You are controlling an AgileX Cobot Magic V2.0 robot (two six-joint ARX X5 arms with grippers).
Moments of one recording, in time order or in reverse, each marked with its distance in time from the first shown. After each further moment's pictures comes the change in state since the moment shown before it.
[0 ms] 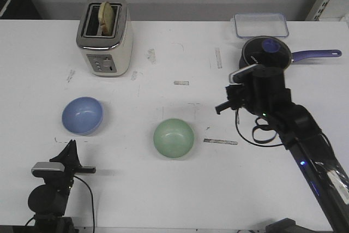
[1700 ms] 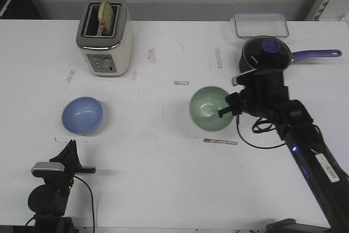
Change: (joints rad) left arm 0.000 0.000 0.000 0.000 0.000 0.000; right arm -0.040 0.110 -0.079 -0.006 -0.190 0.003
